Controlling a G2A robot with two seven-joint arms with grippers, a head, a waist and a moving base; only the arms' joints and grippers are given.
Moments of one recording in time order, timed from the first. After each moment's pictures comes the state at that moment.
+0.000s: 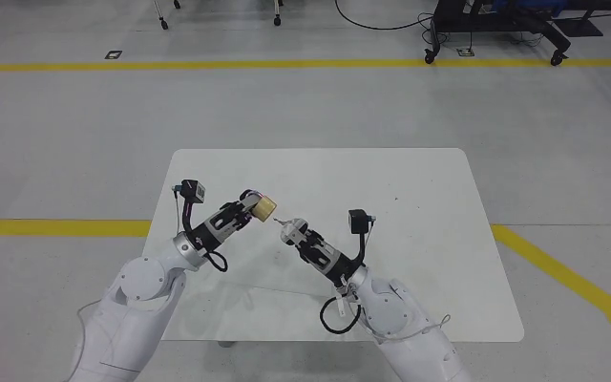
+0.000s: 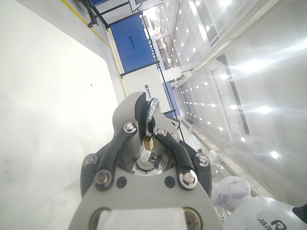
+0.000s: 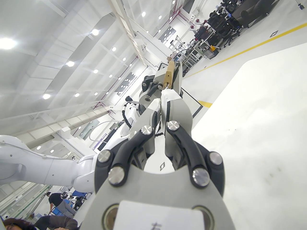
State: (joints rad) left arm 1.10 -1.15 -1.25 -1.50 -0.35 -0.31 -0.60; right arm -1.17 -1.31 1.00 -1.49 -0.23 -0.59 0.14
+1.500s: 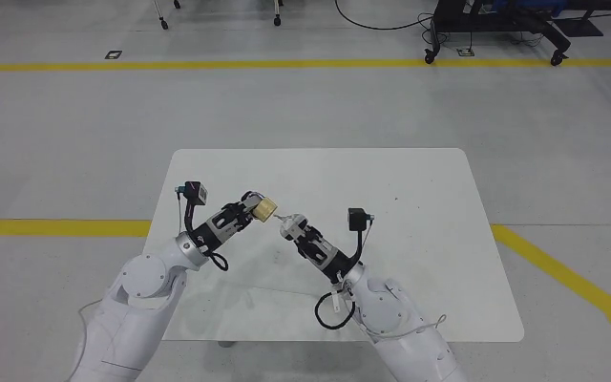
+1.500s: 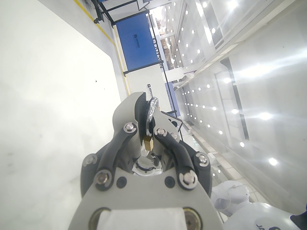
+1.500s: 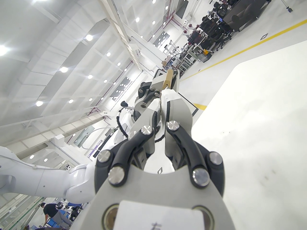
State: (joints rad) left arm 1.10 -1.16 -1.26 -1.48 -0.36 -0.25 -0.62; right arm -1.16 -1.34 1.01 -1.47 -0.27 -0.56 0.09
